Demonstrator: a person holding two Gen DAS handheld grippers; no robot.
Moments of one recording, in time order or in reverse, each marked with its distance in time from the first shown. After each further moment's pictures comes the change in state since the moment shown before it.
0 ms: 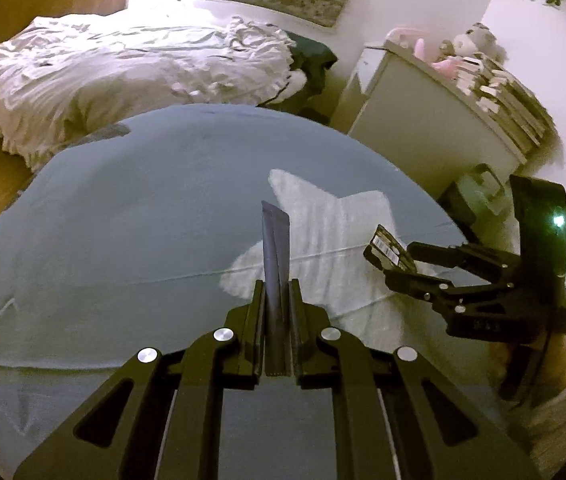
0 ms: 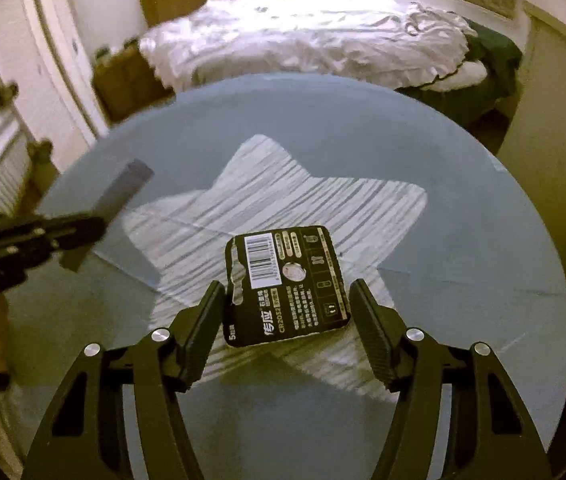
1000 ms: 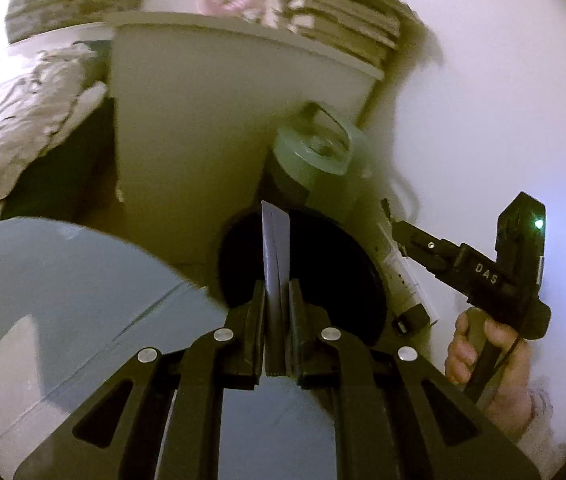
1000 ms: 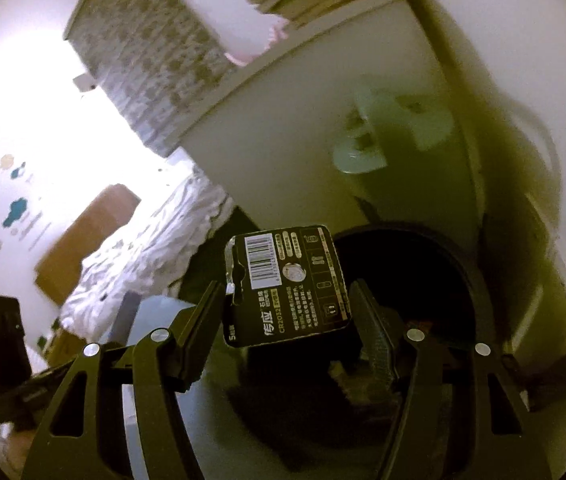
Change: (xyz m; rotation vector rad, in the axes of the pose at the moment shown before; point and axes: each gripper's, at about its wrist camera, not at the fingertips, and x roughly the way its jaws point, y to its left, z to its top) left arm 0.129 -0.302 0.048 0.418 0.105 -0.351; right arm -0.188 -0.296 -0.153 0.794 -0.571 -0.191
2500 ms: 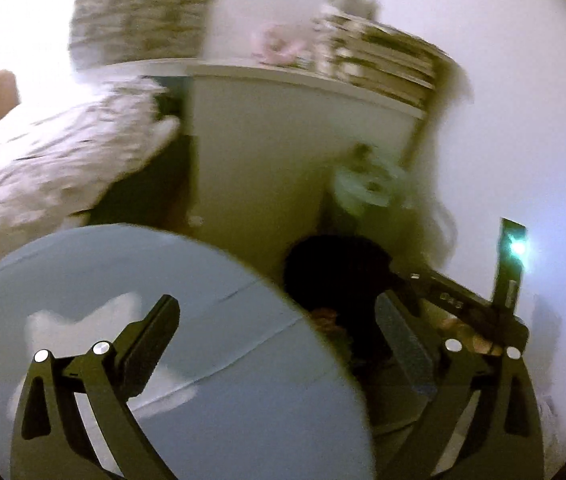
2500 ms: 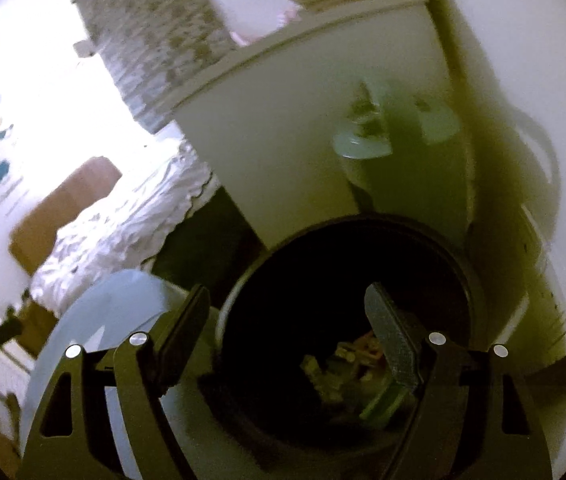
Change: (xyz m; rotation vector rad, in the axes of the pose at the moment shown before) left arm -0.108 -0.002 -0.035 -0.076 -0.158 0.304; right arm 0.012 0.027 -0.031 -0.147 0.020 -0.083
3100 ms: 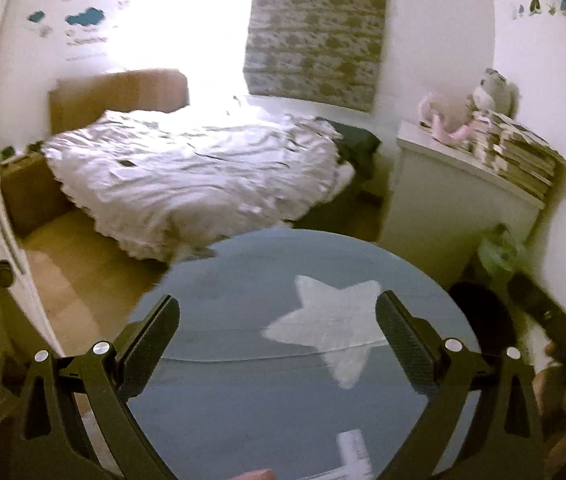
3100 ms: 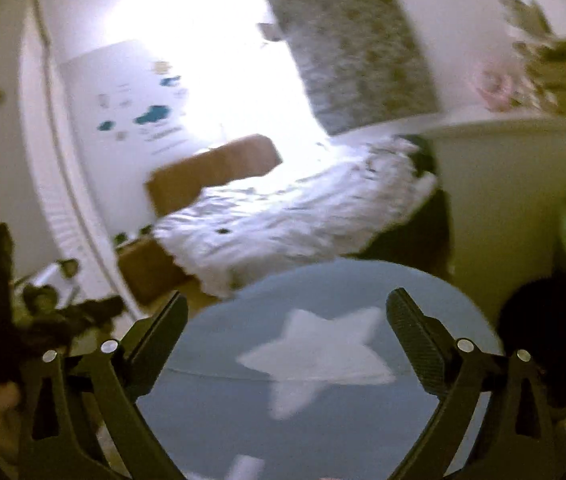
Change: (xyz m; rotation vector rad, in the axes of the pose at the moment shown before) left arm -0.215 0.135 -0.070 -0.255 -0.180 0.461; right arm -0.129 0.279 -0.064 -0.345 -0.065 0.493
